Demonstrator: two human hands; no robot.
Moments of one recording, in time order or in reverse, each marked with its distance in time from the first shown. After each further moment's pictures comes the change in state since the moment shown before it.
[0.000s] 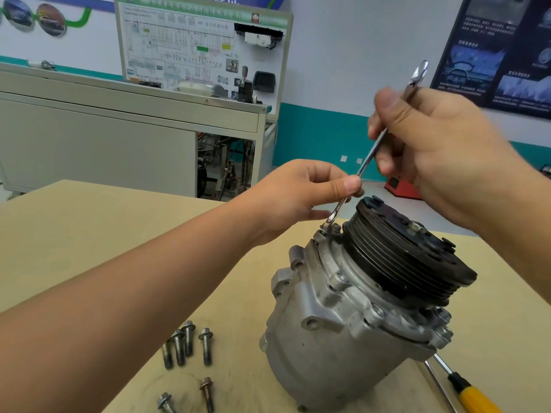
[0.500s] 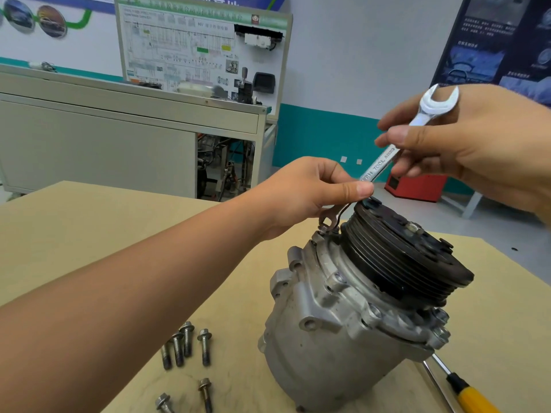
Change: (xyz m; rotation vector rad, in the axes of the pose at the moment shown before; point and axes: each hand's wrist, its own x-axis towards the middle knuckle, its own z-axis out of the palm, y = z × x) left_hand 0.007 0.008 0.008 0.033 0.010 -0.027; right_hand 0.004 -0.011 -0.039 -0.222 -0.102 0.116
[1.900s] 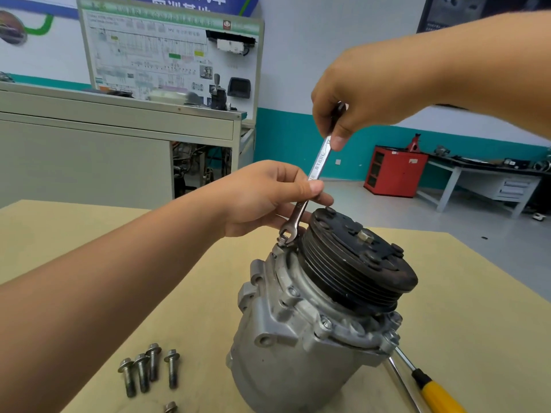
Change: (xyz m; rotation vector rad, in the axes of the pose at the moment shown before) left_hand 0.014 0.007 -0.011 -0.083 -0.182 -0.071; right_hand 0.067 -0.052 -0.012 -1.385 -0.496 -0.258
